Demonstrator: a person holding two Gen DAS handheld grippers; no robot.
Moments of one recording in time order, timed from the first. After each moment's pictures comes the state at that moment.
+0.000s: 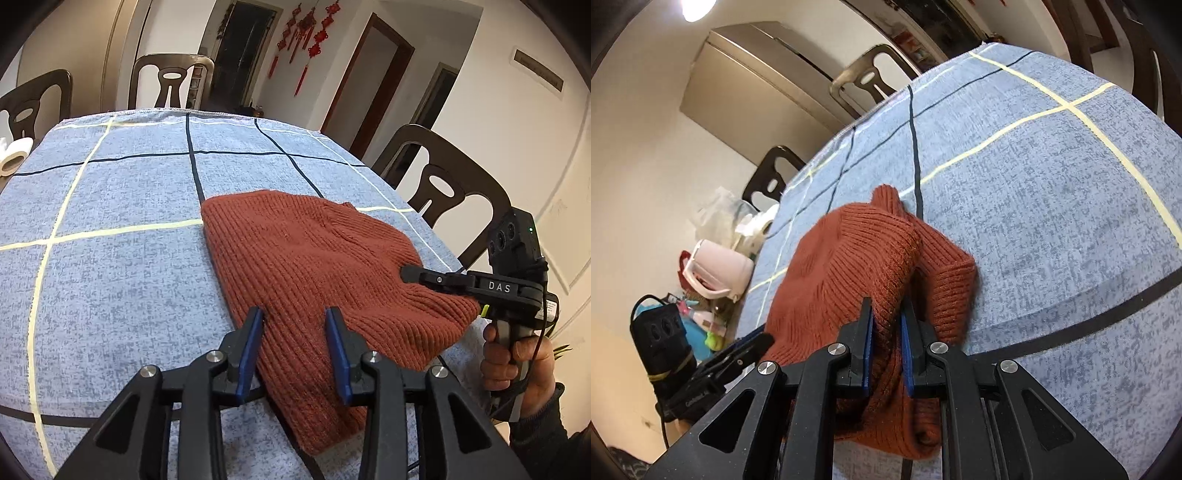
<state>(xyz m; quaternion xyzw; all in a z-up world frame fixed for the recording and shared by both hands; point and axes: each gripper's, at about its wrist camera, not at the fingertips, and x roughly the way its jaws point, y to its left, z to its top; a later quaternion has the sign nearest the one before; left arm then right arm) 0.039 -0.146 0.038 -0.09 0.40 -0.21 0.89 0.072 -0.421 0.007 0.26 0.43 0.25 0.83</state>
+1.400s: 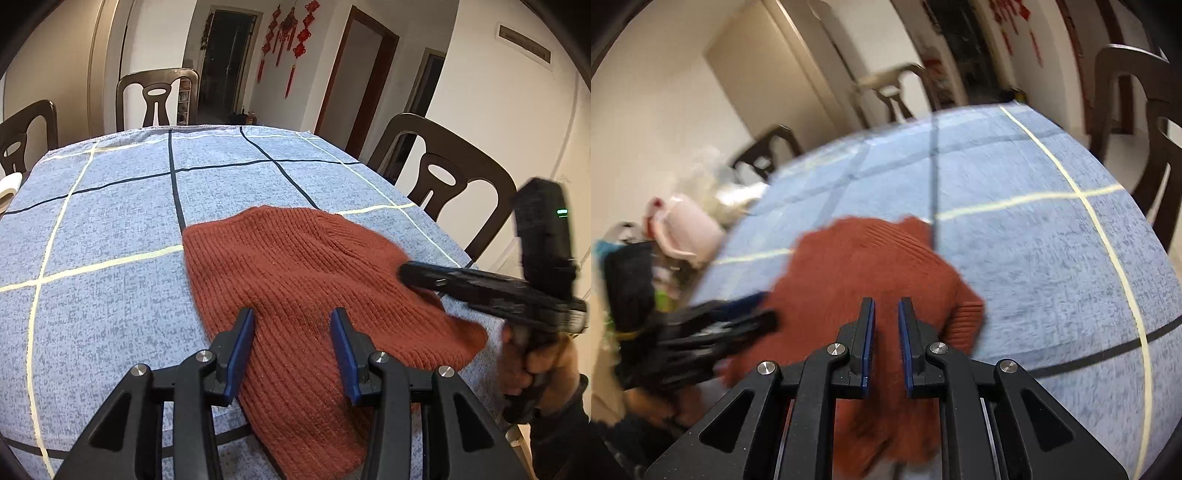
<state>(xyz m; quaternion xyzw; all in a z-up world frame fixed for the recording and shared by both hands) 0.054 -0.173 0.042 -0.03 0.39 -0.21 0.90 0.071 -0.388 0.033 0.10 0.40 0.21 0.89</state>
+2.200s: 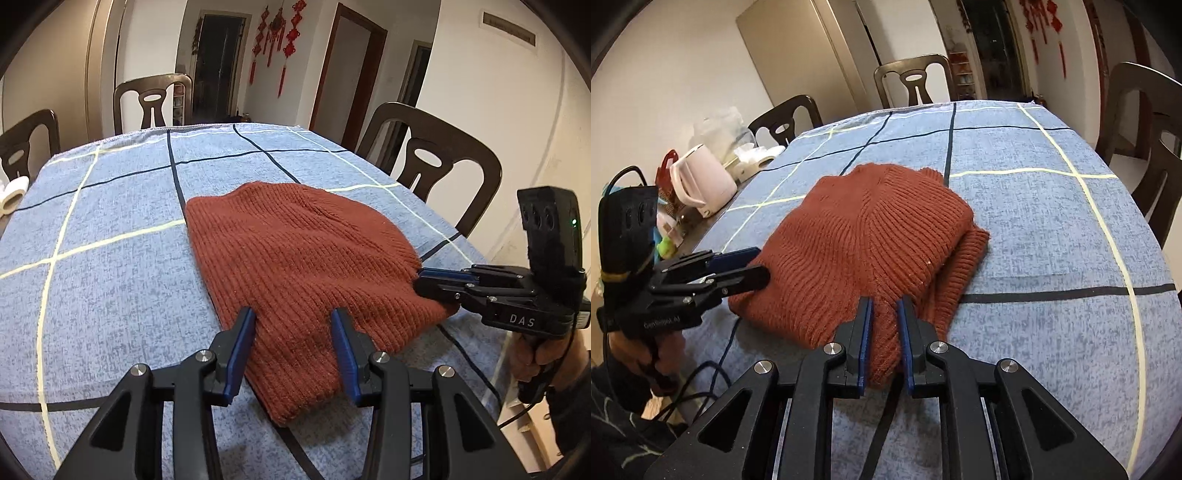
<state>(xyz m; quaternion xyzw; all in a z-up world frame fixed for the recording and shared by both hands) 0.014 -0.173 0.040 -0.01 0.38 -0.21 0.90 0.013 -0.390 0.027 0.04 0.40 0.25 0.88</state>
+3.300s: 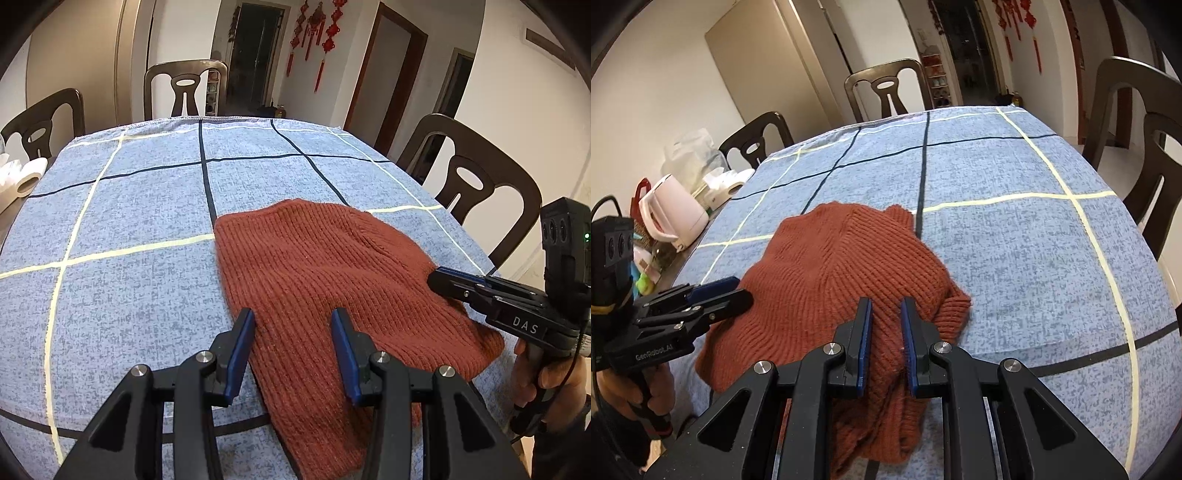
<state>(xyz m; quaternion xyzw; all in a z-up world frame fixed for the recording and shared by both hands) 0.054 -0.164 0.041 -0.04 0.41 -0.15 0.90 0.064 -0.389 0.033 0.07 0.40 0.20 0.89</state>
